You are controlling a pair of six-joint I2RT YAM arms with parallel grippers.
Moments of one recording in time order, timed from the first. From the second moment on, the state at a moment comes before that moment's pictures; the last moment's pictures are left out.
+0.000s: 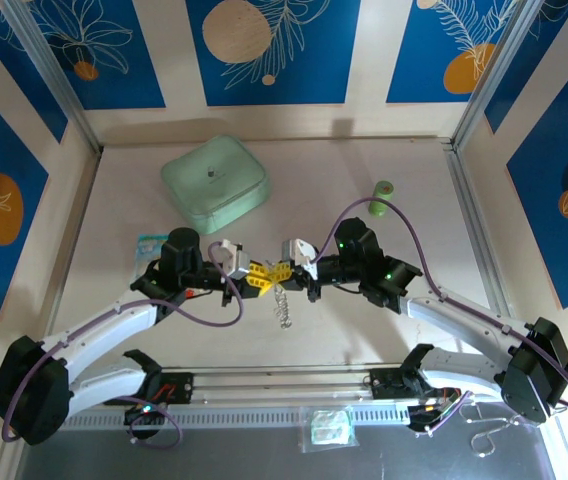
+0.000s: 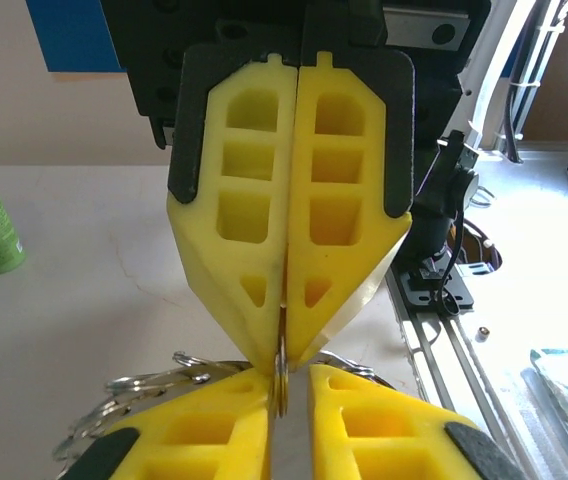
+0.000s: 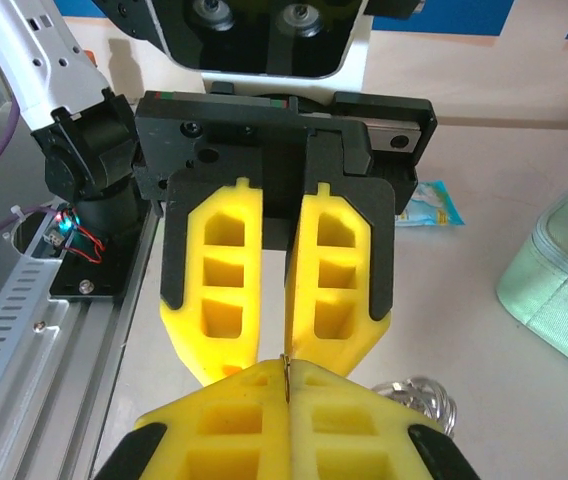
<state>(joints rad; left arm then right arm) -0.58 1.07 0.55 0.21 0.99 0.26 0.79 1.10 0.76 -0.07 -0.66 -0.35</state>
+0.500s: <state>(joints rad) -0.59 1.01 0.54 0.16 0.87 0.38 0.78 0.97 0.68 -0.11 -0.57 -0.34</state>
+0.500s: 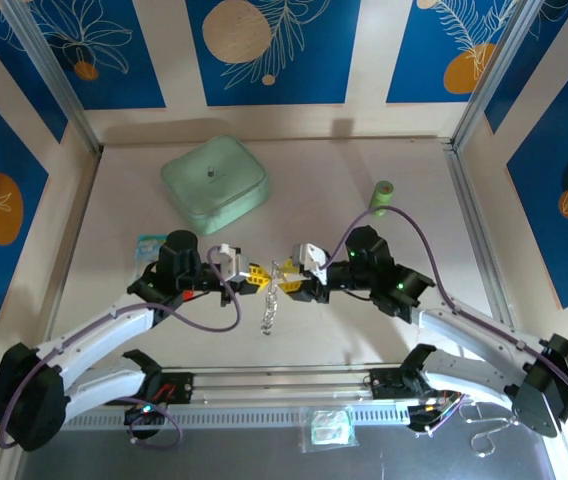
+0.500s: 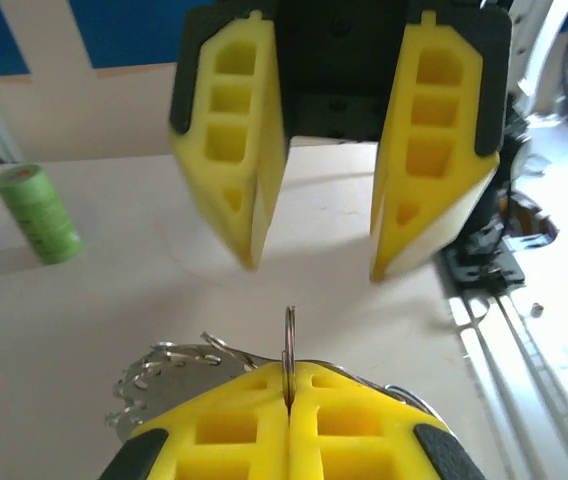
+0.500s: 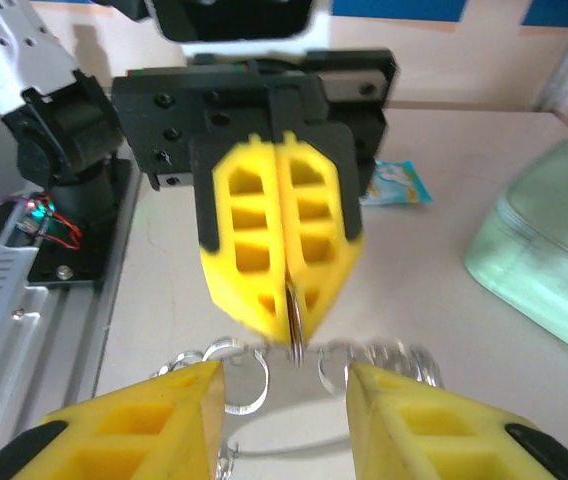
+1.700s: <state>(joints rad) -0.64 0.95 0.46 0.29 0.79 0.46 0.89 1.02 0.68 -0.04 -0.42 -0.42</state>
